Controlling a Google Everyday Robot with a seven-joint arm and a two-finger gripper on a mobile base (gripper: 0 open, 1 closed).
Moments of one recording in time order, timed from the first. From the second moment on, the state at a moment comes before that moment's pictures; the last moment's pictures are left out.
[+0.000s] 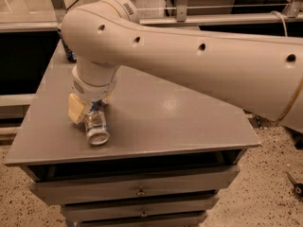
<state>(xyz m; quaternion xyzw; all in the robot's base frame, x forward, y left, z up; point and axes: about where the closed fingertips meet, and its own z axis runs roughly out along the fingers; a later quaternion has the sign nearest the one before) 0.523 0.147 0.836 -0.40 0.89 0.11 0.18</state>
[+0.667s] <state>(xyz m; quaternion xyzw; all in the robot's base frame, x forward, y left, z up) 0.552 0.138 0.874 -0.43 0.88 0.05 0.22</state>
